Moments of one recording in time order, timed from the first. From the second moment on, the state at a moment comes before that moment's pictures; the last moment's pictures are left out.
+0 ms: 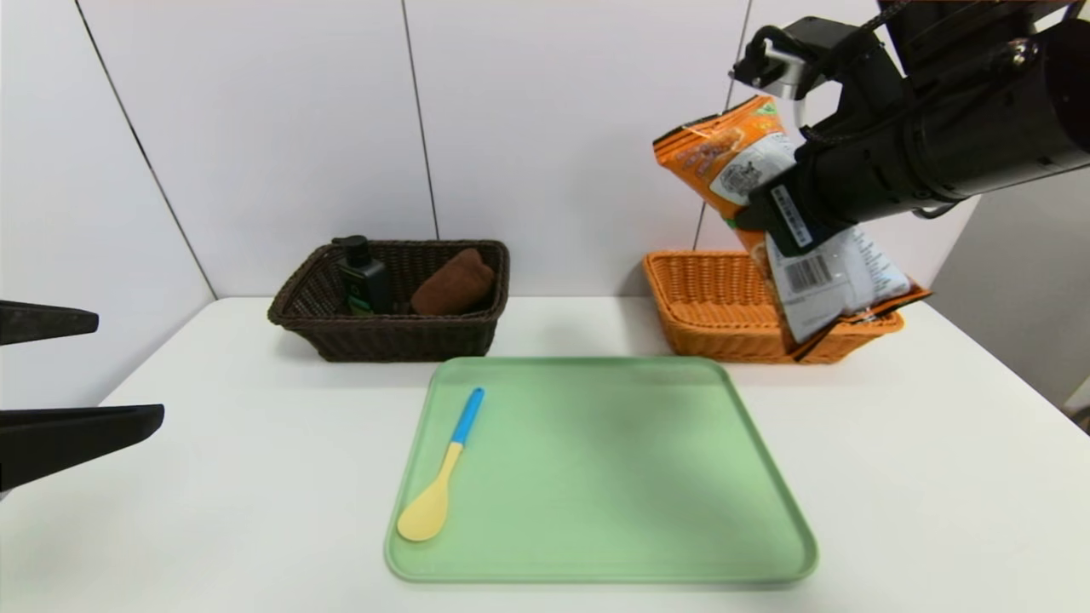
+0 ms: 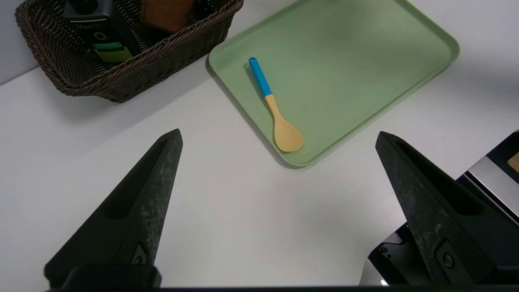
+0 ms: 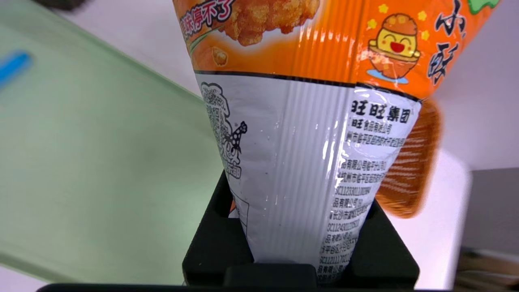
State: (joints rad) left arm -0.34 0.99 -1.25 0.67 -0.23 0.15; right arm 0.53 1.74 -1.86 0.71 -0.31 -0.29
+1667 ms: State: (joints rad) left arm -0.34 0.99 -1.22 0.66 -0.25 0.13; right arm 0.21 2.06 -1.83 0.27 -0.26 -1.46
